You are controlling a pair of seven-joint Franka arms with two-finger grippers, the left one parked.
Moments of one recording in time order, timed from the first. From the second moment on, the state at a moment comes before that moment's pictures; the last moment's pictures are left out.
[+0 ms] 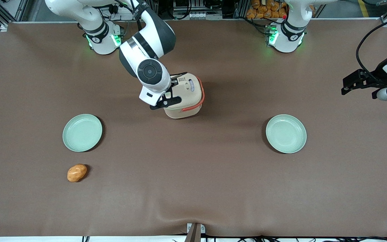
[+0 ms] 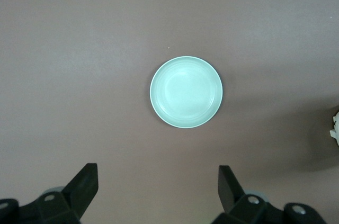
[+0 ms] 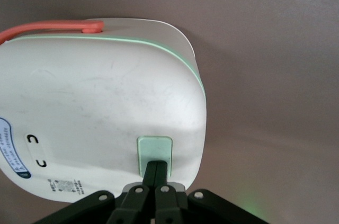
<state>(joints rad) 0.66 0.35 0.02 -1.73 0.21 1.77 0.34</state>
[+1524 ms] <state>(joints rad) 0.54 0.21 0.05 -1.66 0.21 1.70 0.33</state>
